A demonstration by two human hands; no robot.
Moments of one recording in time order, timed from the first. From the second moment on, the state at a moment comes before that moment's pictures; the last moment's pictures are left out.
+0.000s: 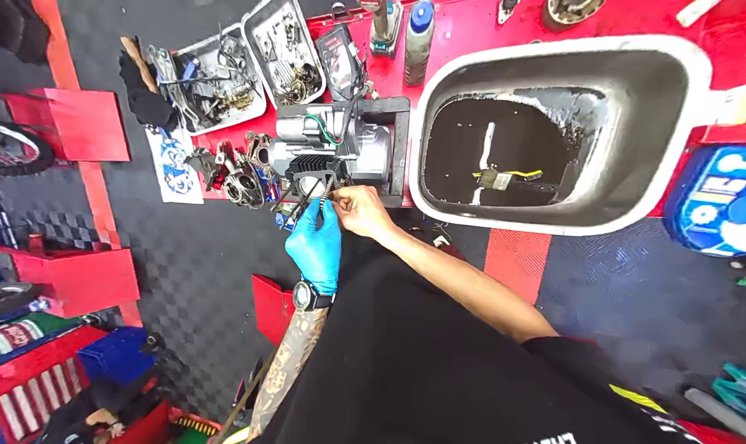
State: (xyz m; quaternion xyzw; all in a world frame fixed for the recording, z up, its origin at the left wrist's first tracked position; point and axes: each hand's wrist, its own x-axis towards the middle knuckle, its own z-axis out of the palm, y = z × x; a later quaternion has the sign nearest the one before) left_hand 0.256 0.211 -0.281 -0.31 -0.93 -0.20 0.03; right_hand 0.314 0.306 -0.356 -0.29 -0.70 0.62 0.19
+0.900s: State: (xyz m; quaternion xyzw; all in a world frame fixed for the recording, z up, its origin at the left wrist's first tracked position) left_hand 0.246 0.202 -0.241 -0.14 -0.83 -0.37 -0.40; right_hand 0.375 0.296 -0.487 -0.64 -0.47 0.60 0.04
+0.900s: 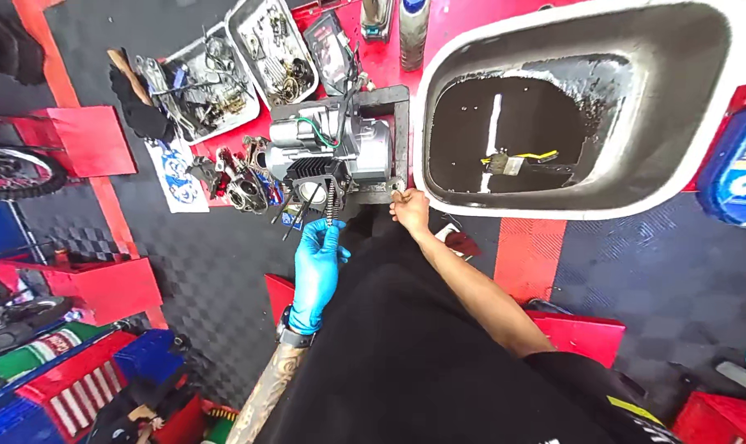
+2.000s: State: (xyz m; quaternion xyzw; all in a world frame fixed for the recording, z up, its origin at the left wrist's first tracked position) left_hand 0.022 0.136 -0.290 -0.58 -0.62 -0.21 -0.48; right_hand 0.250 0.239 -0.291 -0.49 -0.42 0.67 0.37
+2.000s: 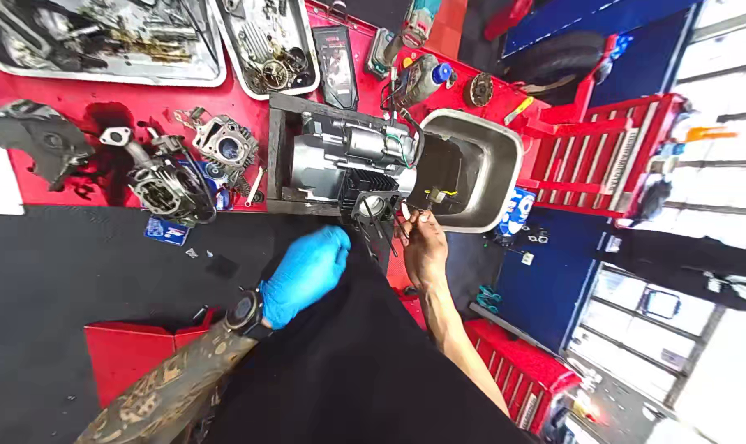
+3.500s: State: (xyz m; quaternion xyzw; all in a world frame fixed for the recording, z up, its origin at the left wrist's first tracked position) left_hand 0.064 0.216 -0.407 -0.72 -0.56 -0.36 -0.19; right_hand 0.194 0.245 -0.258 -0.73 -0.36 0.51 0.28
